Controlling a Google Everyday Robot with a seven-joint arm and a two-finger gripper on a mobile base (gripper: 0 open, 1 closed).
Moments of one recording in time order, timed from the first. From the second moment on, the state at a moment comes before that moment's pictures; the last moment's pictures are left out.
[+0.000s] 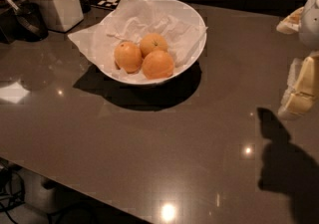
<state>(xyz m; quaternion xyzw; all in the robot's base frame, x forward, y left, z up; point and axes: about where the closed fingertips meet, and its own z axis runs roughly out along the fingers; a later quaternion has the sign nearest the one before) 0.438 -0.217 0.976 -0.60 0.78 -0.03 0.16</state>
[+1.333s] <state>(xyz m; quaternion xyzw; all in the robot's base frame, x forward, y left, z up) 0.458 -0.210 0.978 -0.57 0.81 -0.03 0.14</state>
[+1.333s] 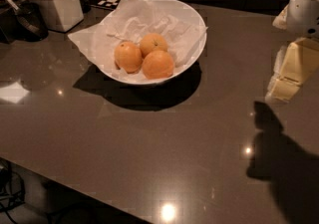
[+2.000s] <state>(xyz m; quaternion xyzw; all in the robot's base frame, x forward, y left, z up) 0.459 -0.161 0.978 -0.55 0.82 -0.04 0.17</state>
